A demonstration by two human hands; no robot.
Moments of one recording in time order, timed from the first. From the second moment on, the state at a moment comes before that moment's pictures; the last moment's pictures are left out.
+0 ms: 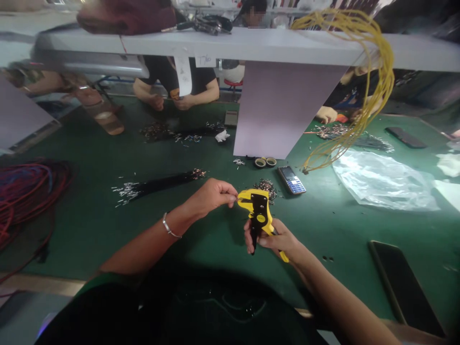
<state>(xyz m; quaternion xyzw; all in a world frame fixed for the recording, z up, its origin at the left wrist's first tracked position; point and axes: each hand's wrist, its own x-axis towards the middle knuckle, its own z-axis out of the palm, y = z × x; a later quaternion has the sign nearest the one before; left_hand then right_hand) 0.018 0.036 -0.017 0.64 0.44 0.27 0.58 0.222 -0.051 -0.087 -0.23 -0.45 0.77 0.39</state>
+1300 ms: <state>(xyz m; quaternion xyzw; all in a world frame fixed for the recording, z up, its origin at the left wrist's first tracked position) 0.018 0.051 -0.046 0.67 0.43 0.24 0.55 0.214 -0.055 -0.100 -0.35 -0.41 0.72 0.42</state>
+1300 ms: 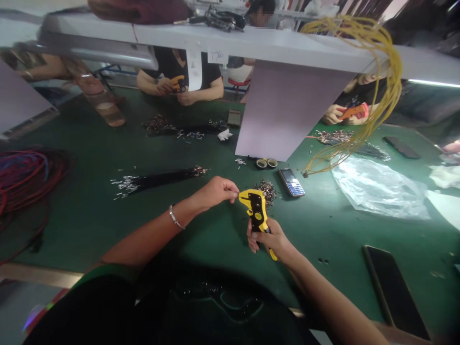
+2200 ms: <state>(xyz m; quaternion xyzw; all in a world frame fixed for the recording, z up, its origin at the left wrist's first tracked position) 0.066 -0.040 -0.076 0.57 0.35 0.30 0.68 0.189 -0.074 -0.111 -0.51 -0.60 0.39 0.48</state>
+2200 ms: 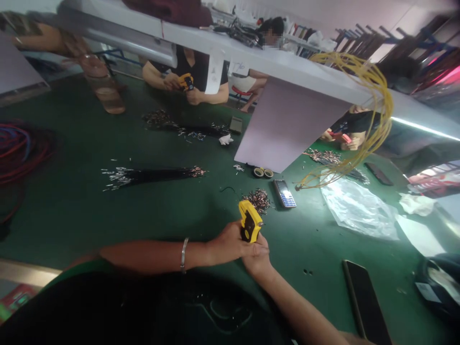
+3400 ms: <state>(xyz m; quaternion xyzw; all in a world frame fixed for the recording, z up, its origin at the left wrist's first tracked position) 0.069 -0.028 -0.077 0.63 0.39 0.23 0.62 0.174 -0.068 -0.119 -0.52 -0.49 0.44 0.54</state>
